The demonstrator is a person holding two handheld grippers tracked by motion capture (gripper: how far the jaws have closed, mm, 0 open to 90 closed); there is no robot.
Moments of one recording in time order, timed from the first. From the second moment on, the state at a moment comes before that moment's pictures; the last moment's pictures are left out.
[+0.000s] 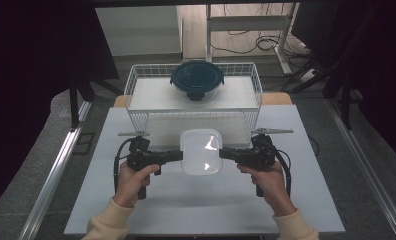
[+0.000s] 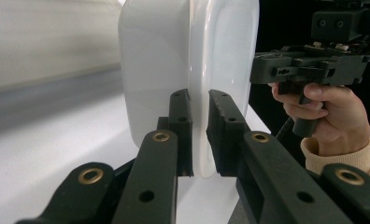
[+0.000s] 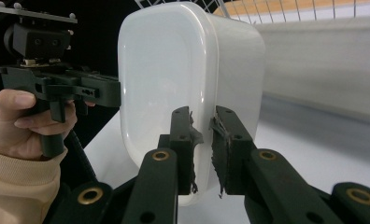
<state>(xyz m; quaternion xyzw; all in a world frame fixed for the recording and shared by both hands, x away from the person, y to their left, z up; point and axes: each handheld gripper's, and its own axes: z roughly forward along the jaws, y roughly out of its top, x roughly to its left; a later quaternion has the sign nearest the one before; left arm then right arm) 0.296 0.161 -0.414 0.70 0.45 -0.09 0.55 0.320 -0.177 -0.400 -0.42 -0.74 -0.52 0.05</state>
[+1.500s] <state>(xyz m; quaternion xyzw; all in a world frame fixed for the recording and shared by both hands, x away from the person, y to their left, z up) 0.347 0.180 -0.273 0.71 0.42 -0.03 0.57 0.358 -0.153 -0.251 -0.37 -0.75 -0.55 -0.02</state>
